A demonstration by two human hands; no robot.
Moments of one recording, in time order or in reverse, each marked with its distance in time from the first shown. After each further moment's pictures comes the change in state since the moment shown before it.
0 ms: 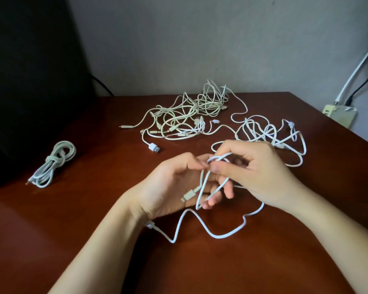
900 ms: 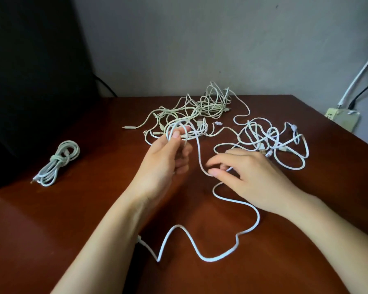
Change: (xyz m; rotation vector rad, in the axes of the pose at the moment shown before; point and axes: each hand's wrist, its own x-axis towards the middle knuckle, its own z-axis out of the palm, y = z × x) left_hand 0.006 0.005 -0.007 0.143 0.800 0.312; right_hand 0.000 0.019 0.000 -0.657 -0.046 0.026
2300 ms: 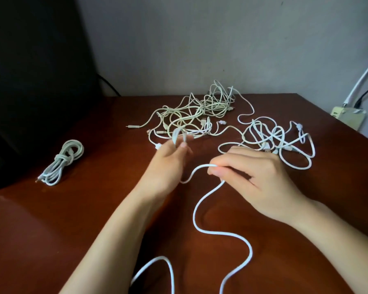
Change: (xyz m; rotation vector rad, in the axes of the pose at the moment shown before) left_hand 0.004 -0.012 -0.007 0.411 0.121 -0.005; right_hand -0.002 -0.016 0.002 0.214 0.272 -0.300
